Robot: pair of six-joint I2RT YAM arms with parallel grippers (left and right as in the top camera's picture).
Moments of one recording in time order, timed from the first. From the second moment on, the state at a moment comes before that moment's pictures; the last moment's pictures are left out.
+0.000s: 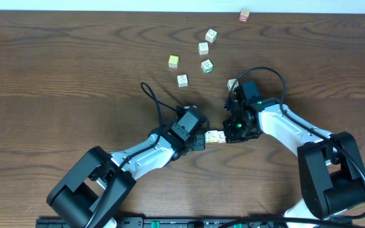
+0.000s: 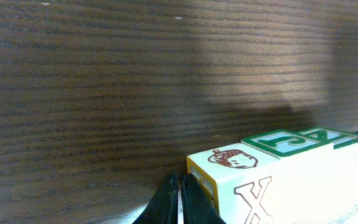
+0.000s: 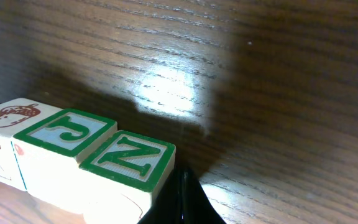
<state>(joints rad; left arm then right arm) -0.75 1.73 0.81 -0.14 0.07 -0.77 0.35 1.78 0.96 -0.64 -0.29 0.19</state>
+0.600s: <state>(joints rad) -0.75 1.72 0.81 -0.18 0.06 -0.74 0.41 1.72 0.95 -0.64 -0.21 0.33</state>
